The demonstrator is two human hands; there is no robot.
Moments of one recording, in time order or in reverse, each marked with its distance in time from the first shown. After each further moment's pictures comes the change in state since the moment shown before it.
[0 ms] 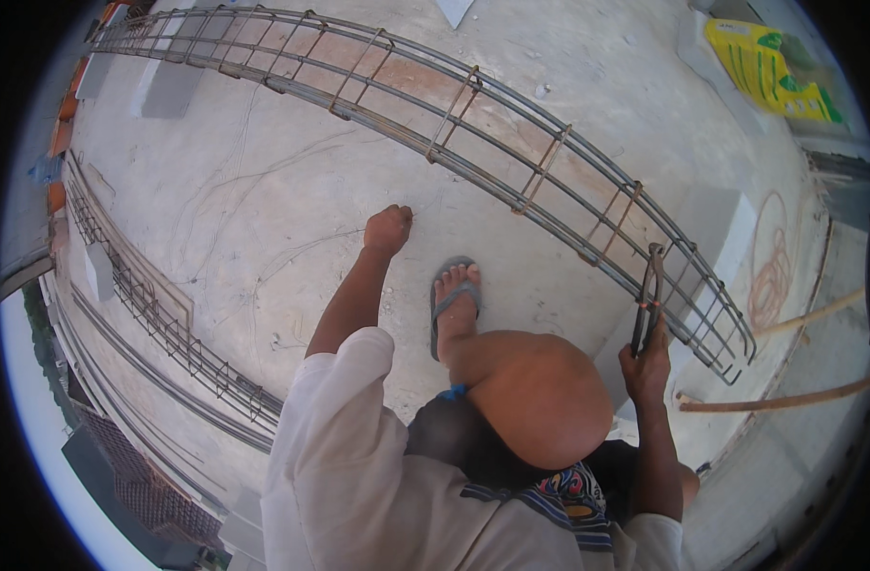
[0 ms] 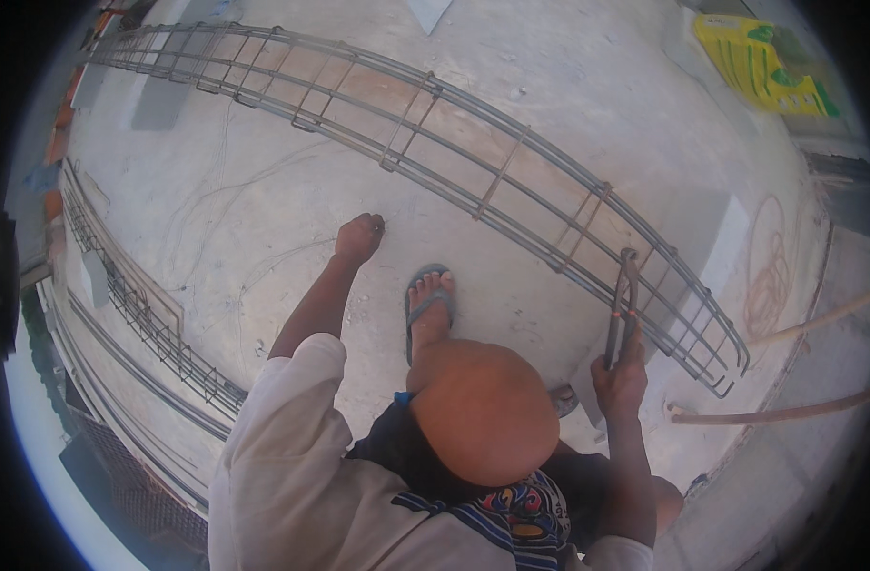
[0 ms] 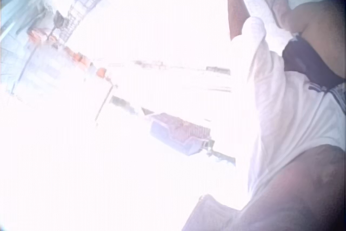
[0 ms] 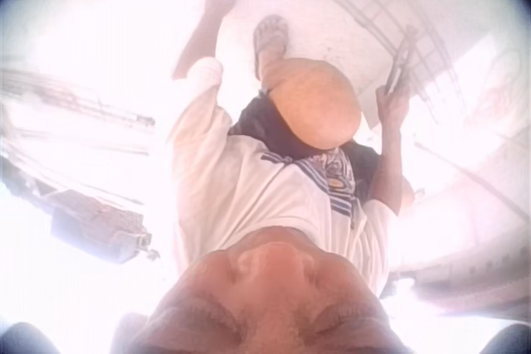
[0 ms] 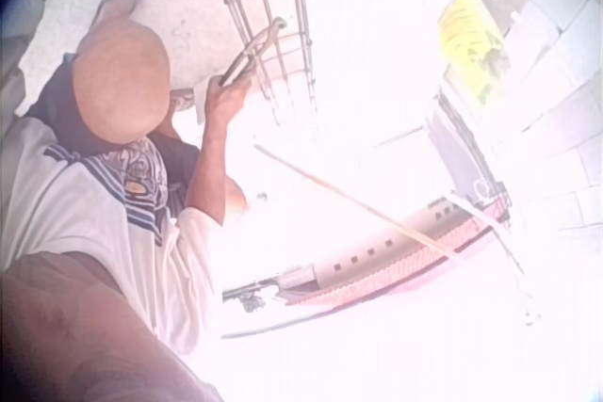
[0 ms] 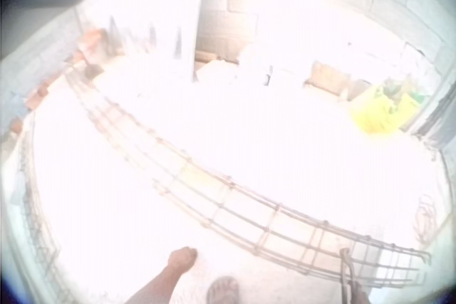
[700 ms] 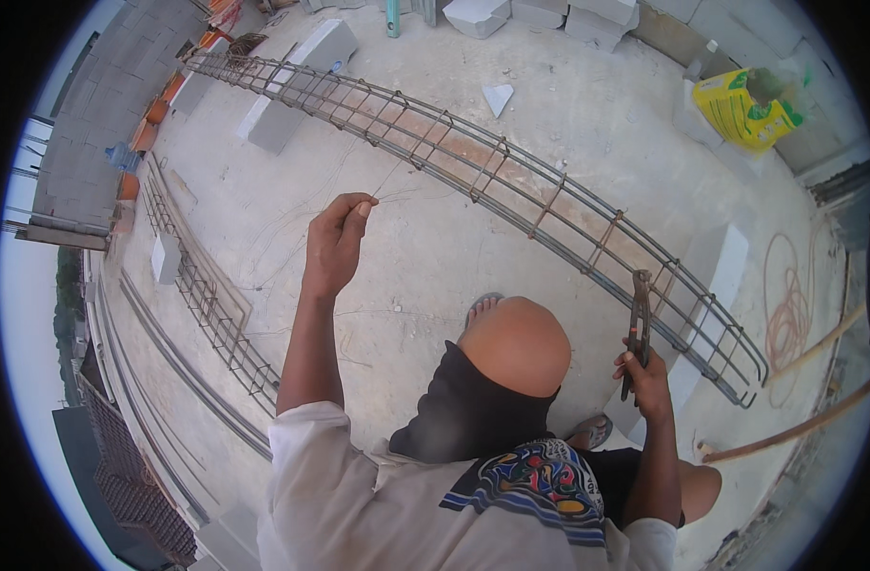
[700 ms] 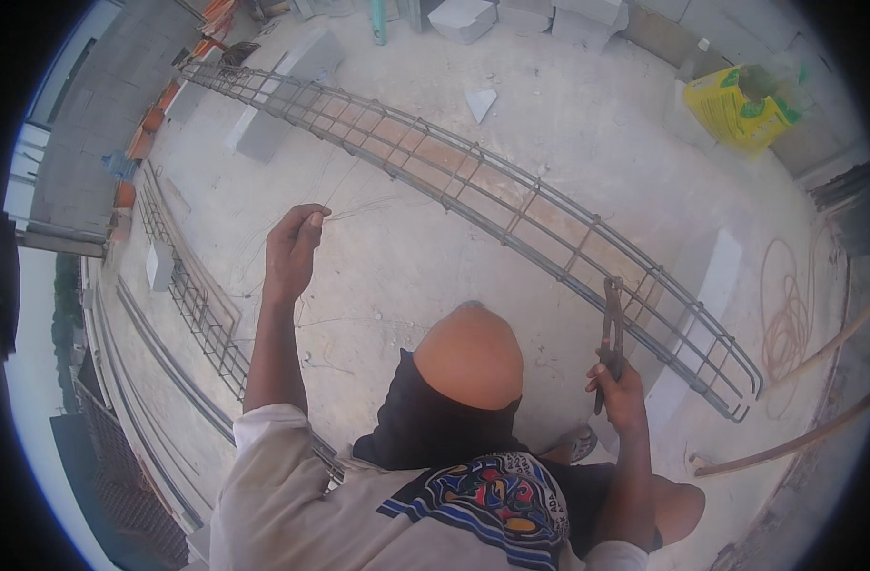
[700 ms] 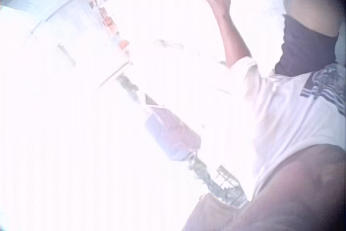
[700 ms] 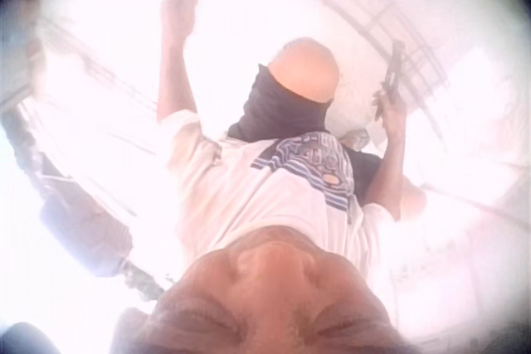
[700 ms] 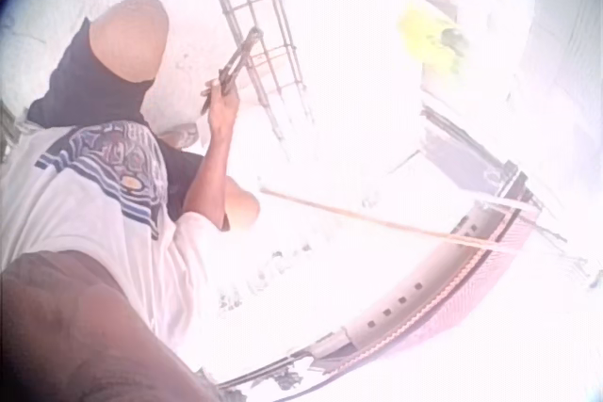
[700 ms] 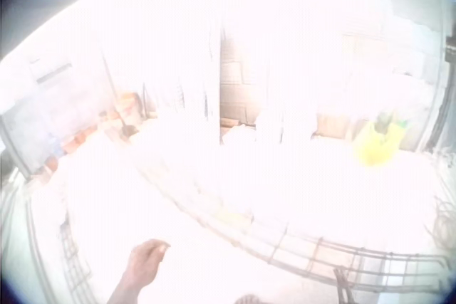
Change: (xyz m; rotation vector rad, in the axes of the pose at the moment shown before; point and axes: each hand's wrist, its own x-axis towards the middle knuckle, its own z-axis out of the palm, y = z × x) left_hand -0.220 0.118 -0.320 -0.641 0.647 0.104; right_hand -0.048 -0.004 -0.061 0.992 -0.381 0.029
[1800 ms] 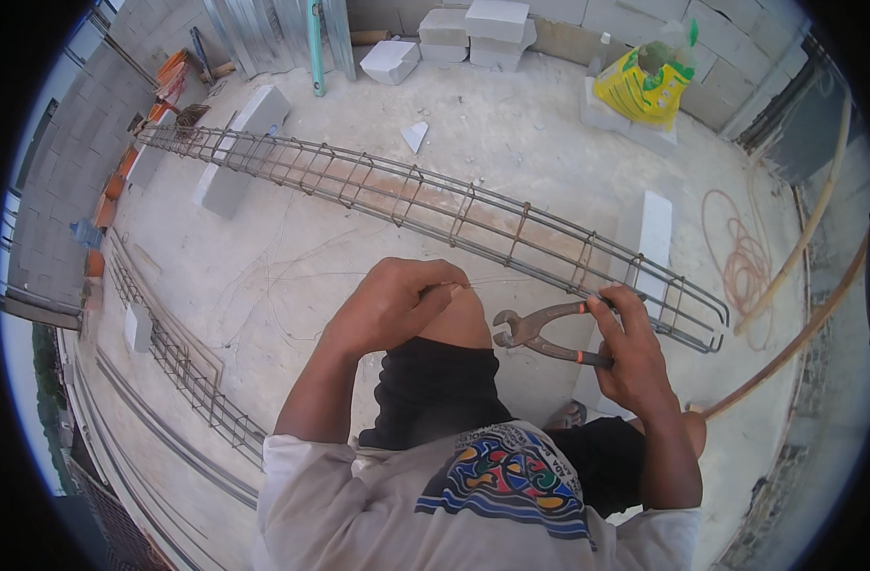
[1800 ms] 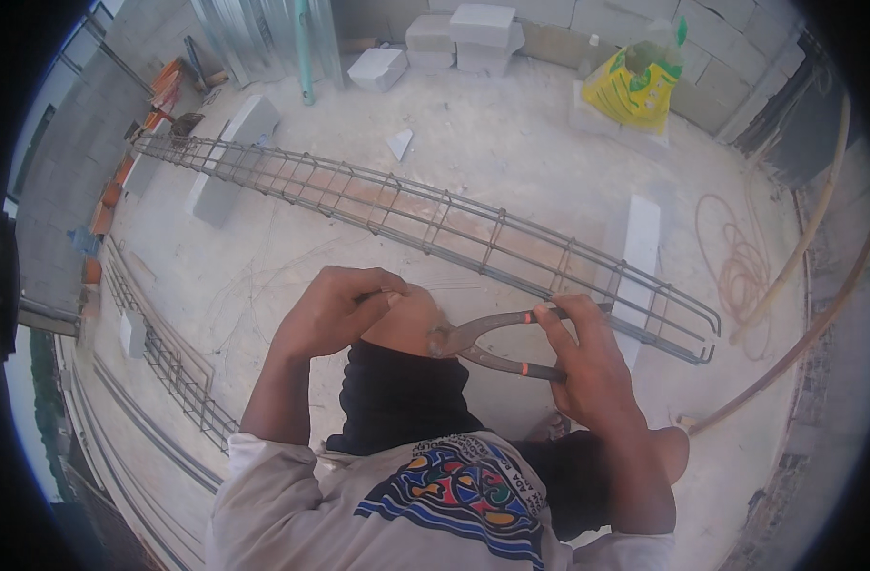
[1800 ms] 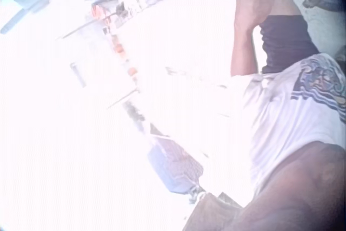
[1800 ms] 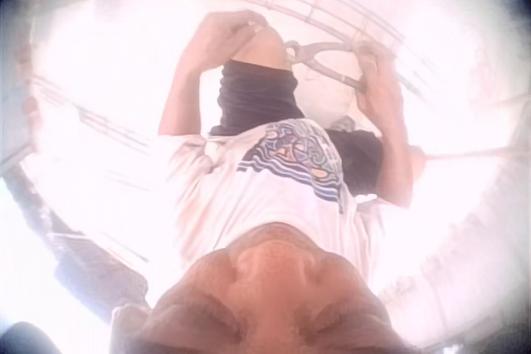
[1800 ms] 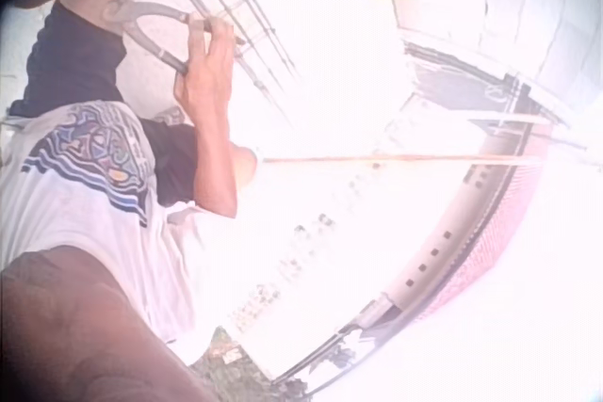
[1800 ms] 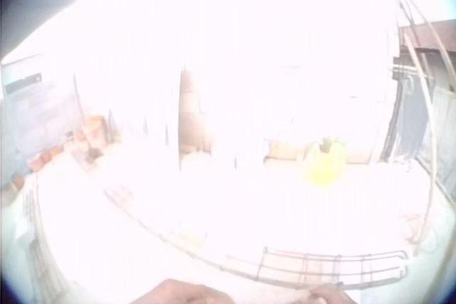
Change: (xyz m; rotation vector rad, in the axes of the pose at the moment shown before) left_hand -0.080 0.173 0.072 -0.017 -0.671 0.334; right_hand -0.120 -0.099 -0.027 -0.920 0.227 -0.864
